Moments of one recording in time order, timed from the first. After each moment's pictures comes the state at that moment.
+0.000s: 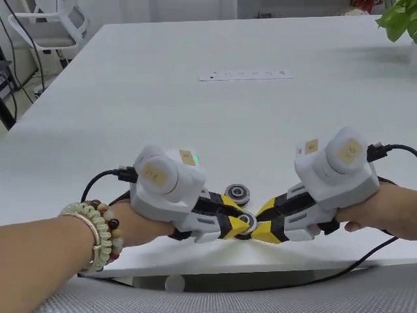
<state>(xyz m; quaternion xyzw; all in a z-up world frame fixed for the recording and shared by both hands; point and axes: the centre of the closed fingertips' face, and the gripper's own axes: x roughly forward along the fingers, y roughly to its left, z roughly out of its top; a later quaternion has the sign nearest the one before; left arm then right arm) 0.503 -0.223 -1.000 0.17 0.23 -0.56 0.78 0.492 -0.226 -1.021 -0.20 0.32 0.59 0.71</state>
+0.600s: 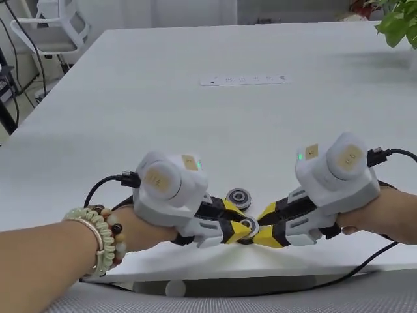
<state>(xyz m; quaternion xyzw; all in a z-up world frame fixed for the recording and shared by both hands) 0.503 -0.224 -1.001 0.16 0.23 -0.56 0.78 0.492 -0.228 -1.021 -0.22 0.31 0.60 0.71</state>
